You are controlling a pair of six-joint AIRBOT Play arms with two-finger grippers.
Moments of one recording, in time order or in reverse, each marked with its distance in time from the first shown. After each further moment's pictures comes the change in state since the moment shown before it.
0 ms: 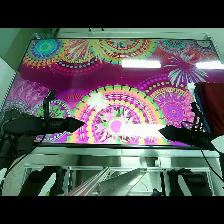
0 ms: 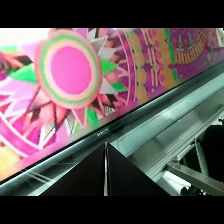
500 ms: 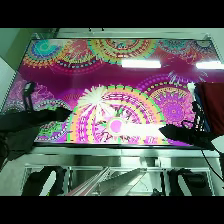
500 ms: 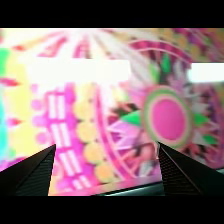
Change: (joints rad) left arm 0.235 0.000 0.116 0.339 -0.022 -0.105; right arm 0.000 0.000 0.000 0.000 -0.020 -0.002
